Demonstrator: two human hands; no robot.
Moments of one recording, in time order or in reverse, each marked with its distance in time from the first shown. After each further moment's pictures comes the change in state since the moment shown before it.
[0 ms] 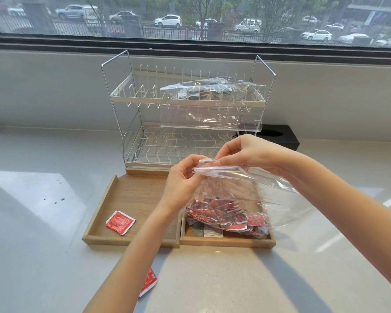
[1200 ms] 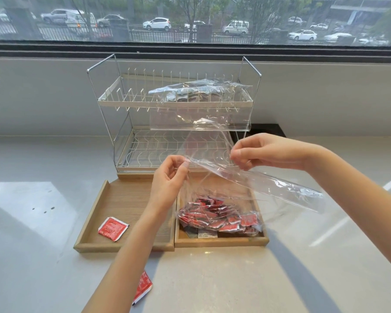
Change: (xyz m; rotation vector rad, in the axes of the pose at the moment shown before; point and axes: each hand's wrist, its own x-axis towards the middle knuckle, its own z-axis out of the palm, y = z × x) left_hand 0.003 -0.010 -0.006 -0.038 0.138 -0.068; right_hand -0.025 0.030 -0.032 0.238 -0.149 -0.072
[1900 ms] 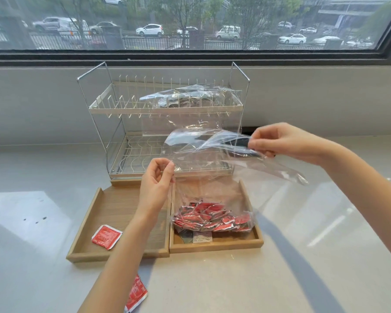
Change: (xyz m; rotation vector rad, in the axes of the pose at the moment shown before) left_hand 0.006 -0.004 -0.004 0.050 0.085 0.006; right_hand -0.029 0.004 -0.029 -0.148 0.300 -0.029
